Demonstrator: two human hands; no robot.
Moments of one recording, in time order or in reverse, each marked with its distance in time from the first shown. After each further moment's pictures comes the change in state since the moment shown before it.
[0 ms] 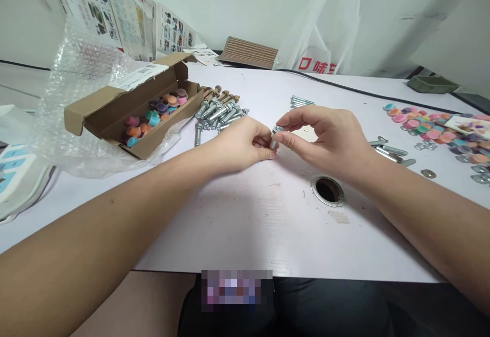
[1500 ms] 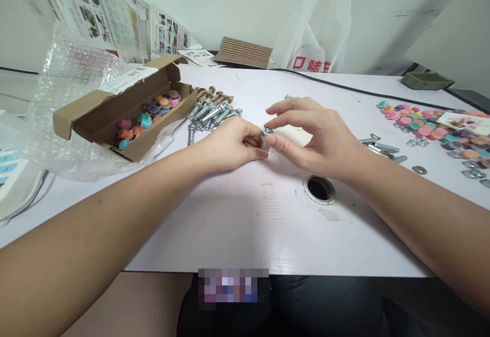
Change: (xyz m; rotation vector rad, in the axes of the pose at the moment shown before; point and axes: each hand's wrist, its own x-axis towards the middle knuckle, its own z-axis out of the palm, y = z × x) left_hand -0.001 0.004 -0.002 0.032 0.002 0.004; right_hand 0.002 0.005 -0.003 -0.013 0.002 -0.153
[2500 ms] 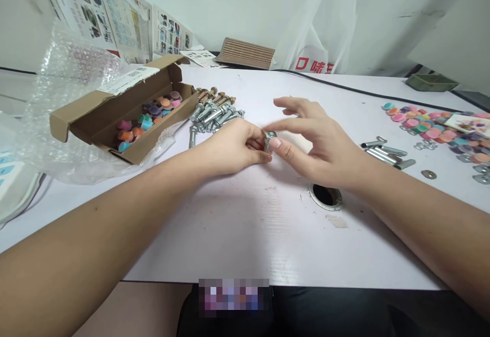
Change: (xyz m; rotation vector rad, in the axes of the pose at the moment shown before) left_hand -0.001 0.003 -0.001 -0.053 -0.007 -0.060; right_hand -0.004 -0.005 0.004 -0.003 -0.034 0.109
